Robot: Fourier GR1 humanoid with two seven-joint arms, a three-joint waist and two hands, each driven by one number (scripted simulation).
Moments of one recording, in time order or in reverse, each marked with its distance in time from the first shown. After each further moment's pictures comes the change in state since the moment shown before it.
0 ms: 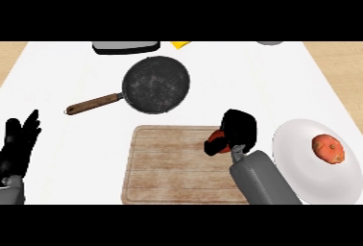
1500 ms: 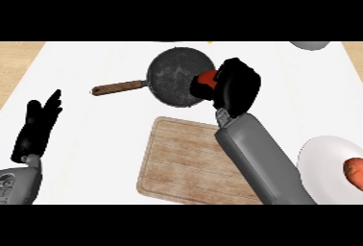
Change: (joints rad) left arm -0.122 -0.026 -0.068 -0.010 -0.019 -0.043 0.015; right arm -0.329 -0.011 0.014 -0.030 0.155 -0.392 0.365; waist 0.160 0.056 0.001
